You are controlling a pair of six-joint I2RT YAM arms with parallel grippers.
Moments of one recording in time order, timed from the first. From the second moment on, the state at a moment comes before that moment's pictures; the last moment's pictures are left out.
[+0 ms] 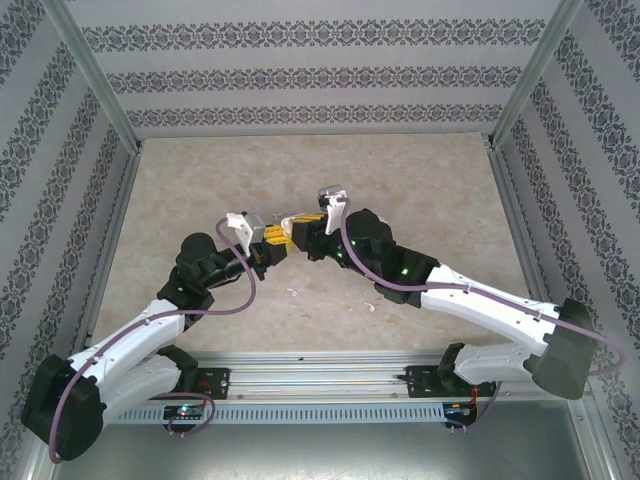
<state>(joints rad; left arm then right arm) -0.48 0.95 0.47 0.47 0.52 -0.14 0.97 1.24 0.99 0.02 0.09 0.53</state>
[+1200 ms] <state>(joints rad) -0.49 0.91 0.43 0.43 0.46 -0.14 0.99 1.31 0.94 0.11 0.04 0.46</state>
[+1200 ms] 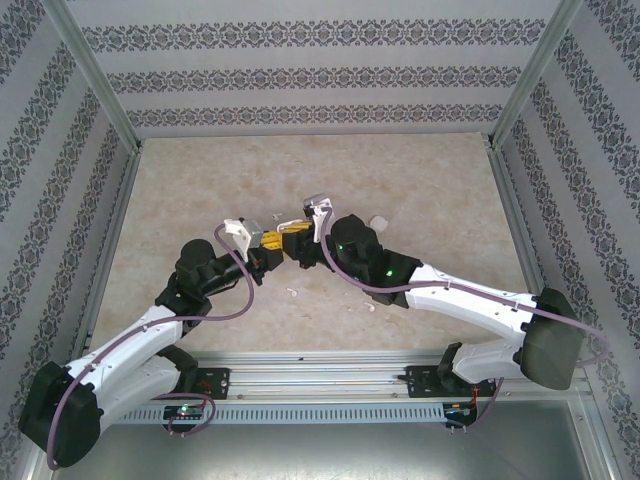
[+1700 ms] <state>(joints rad) -0.49 0.90 0.42 0.42 0.46 -0.14 0.99 1.31 0.93 0.10 0.03 0.42</state>
